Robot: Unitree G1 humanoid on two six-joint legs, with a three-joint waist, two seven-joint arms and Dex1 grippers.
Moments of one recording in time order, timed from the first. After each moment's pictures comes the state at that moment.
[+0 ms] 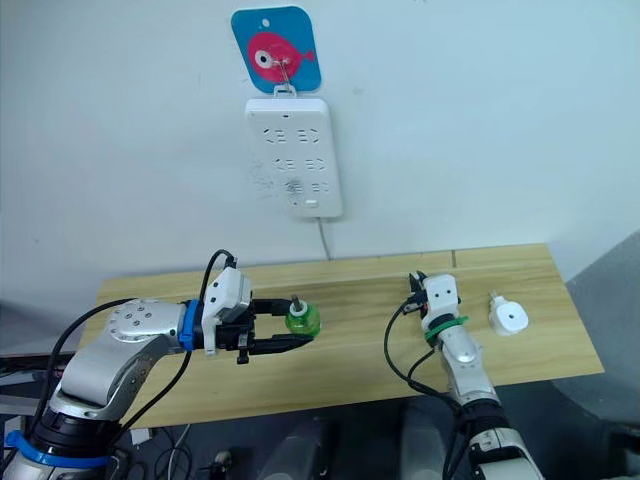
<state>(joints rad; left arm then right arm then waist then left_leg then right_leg) -0.21 0.73 -0.07 -0.31 -0.47 0.43 -1.15 -0.34 -0.14 0.04 0.67 0.05 -0.41 0.24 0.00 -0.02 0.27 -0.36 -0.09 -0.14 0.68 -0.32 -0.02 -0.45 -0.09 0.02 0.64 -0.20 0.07</state>
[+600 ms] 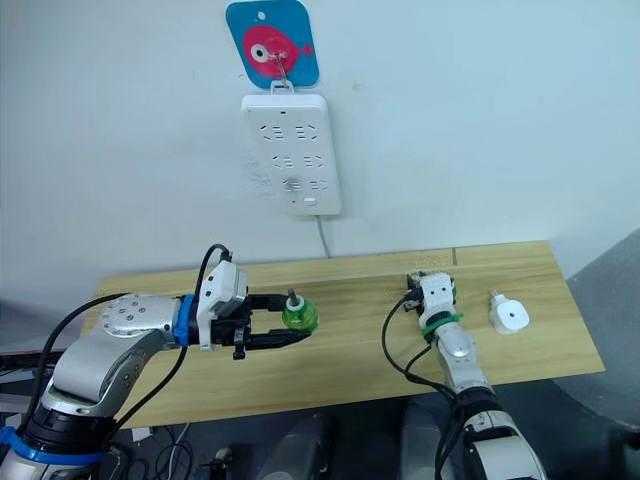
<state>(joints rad) -0.23 0.73 -0.05 -0.31 -0.47 0.45 -1.14 -0.42 -0.14 0.02 0.82 0.02 -0.46 0.21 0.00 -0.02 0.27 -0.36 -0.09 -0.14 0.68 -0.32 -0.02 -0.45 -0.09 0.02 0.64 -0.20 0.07</state>
